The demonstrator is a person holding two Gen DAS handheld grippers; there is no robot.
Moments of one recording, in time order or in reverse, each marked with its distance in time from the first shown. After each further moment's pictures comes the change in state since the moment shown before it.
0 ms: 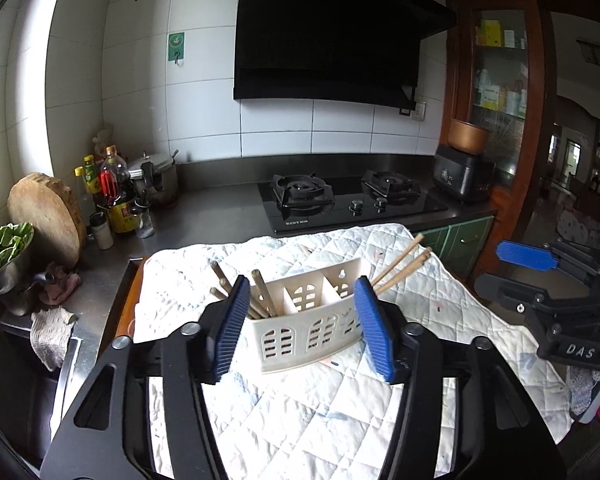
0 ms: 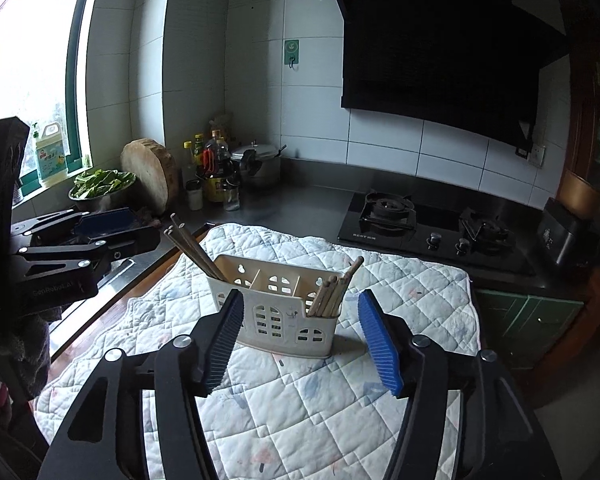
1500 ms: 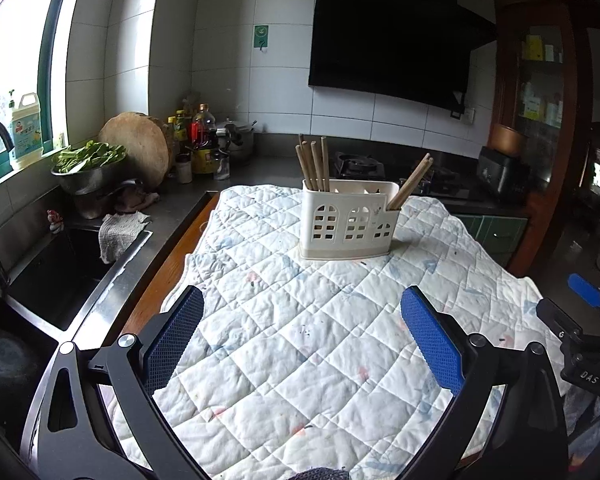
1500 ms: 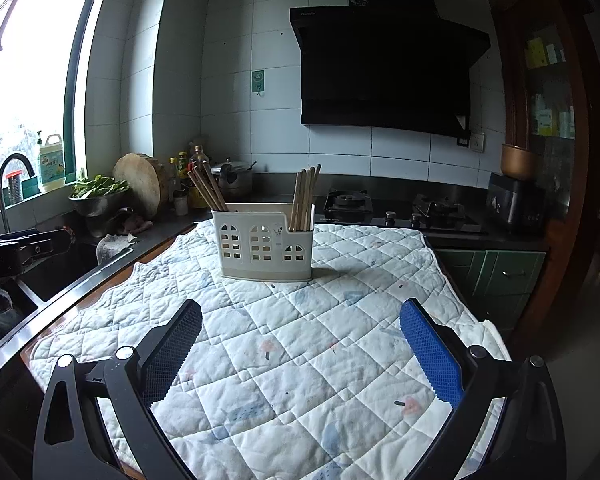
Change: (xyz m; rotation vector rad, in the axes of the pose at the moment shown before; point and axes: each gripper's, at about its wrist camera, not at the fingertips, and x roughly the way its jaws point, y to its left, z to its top) left arm -0.143 -0.016 -0.153 -0.149 -0.002 0.227; right arm -0.120 0.031 -0.174 0.097 -0.143 -0.114
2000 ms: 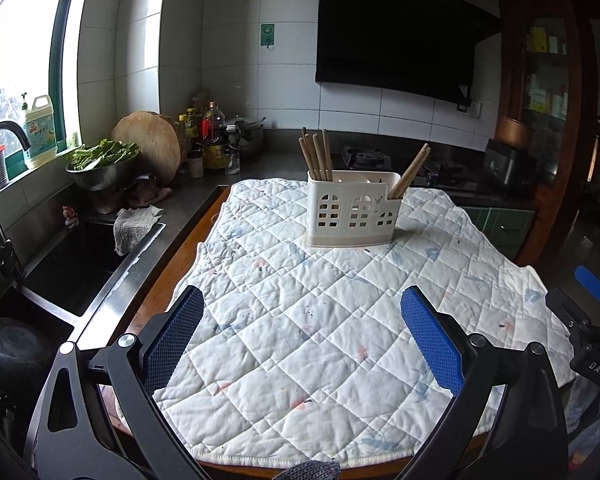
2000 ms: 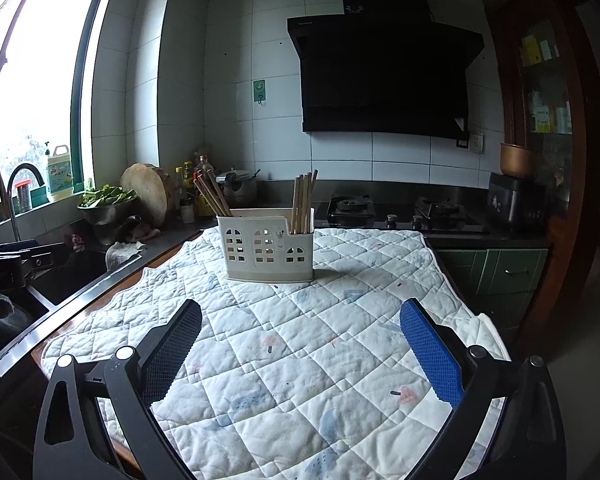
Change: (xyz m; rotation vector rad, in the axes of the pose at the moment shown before) left arm -0.026 -0.014 -0.010 0.013 0.012 0.046; right arm -0.026 -0.011 -0.009 0.020 -0.030 0.022
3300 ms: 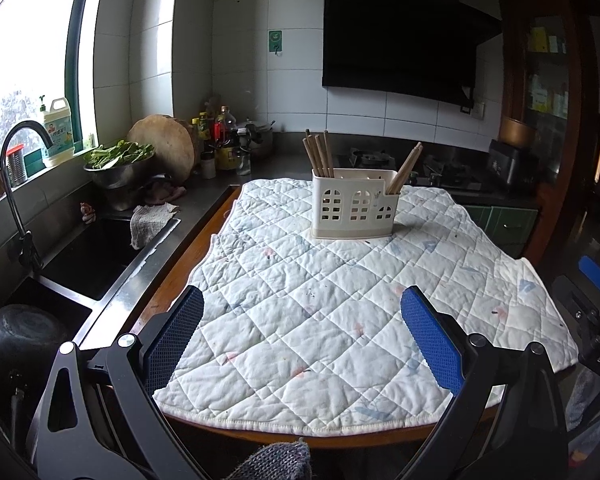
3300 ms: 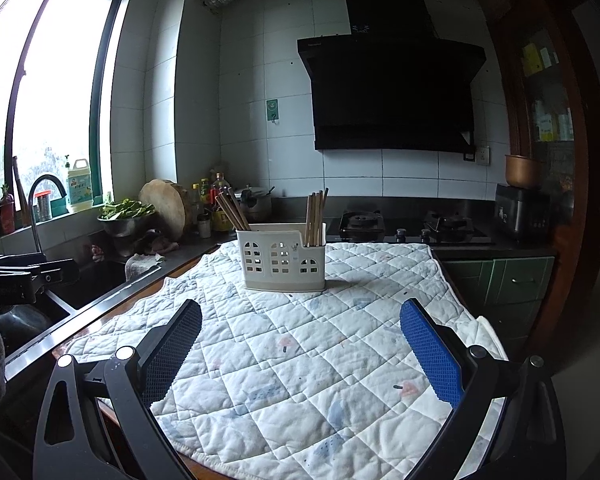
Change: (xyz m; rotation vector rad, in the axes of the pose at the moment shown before) left arm -0.044 -0.010 -0.020 -0.009 -0.009 0.036; right arm -0.042 0.000 -0.007 0.004 -0.062 0.048
